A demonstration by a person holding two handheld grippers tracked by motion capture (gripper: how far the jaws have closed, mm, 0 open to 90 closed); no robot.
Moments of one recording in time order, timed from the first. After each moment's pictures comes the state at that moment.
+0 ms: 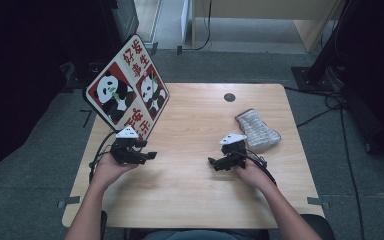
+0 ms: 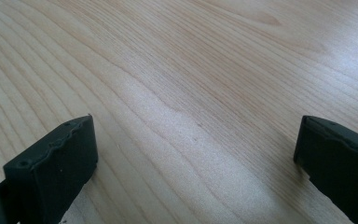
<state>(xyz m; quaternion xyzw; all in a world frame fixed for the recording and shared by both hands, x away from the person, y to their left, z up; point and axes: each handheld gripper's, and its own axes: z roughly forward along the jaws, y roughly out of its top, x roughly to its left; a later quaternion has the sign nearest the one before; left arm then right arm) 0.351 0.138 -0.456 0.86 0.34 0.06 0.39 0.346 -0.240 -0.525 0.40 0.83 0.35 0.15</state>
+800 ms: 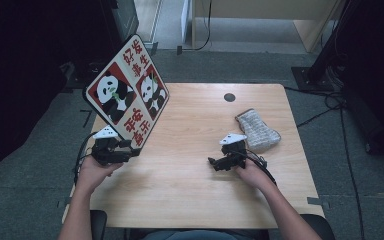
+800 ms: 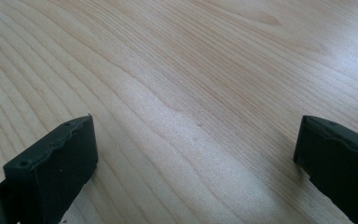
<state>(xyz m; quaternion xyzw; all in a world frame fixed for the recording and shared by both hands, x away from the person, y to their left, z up) 0.341 0.184 -0.446 0.82 0.38 0.08 0.41 0.346 -0.240 -0.525 0.40 0.83 0.35 0.15</state>
